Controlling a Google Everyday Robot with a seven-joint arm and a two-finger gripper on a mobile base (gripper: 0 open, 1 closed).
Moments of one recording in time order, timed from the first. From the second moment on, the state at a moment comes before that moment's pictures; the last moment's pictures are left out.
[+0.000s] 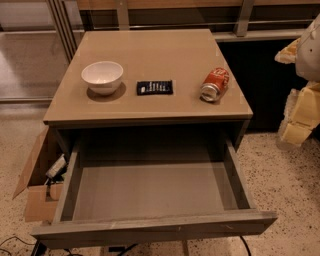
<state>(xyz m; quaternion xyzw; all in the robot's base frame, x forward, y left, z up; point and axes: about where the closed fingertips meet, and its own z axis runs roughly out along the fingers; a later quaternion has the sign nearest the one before) 0.438 -0.216 0.977 -0.60 0.78 -0.04 0.16</state>
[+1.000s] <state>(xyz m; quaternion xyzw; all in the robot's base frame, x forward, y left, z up) 0.408 -0.203 0.948 -0.58 0.79 0.01 0.20</state>
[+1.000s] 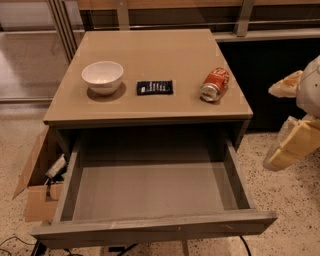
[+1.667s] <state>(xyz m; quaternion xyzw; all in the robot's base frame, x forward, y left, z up) 0.351 -0.162 0.876 -0.56 0.79 0.09 0.25</state>
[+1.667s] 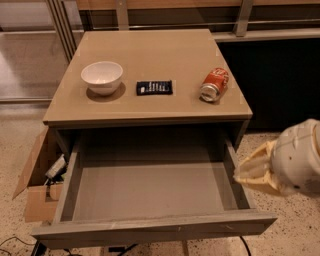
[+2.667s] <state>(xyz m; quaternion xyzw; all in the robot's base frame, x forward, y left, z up) 0.311 -0.164 0.824 -0.53 0.81 0.13 0.24</state>
